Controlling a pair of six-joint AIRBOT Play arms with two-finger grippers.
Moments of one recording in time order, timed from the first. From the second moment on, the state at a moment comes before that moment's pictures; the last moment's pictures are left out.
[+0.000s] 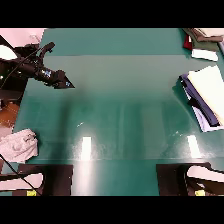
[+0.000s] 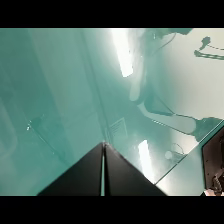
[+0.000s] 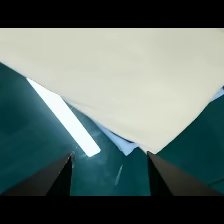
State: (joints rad) left arm 0.02 -1.42 1.42 0.83 -1.41 -1.27; right arm -0.71 -1.37 1.70 -1.43 1.73 1.58
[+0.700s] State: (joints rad) left arm 0.02 -1.42 1.42 0.83 -1.37 -1.28; right arm -0.06 -1.30 1.57 -1.01 1.68 1.54
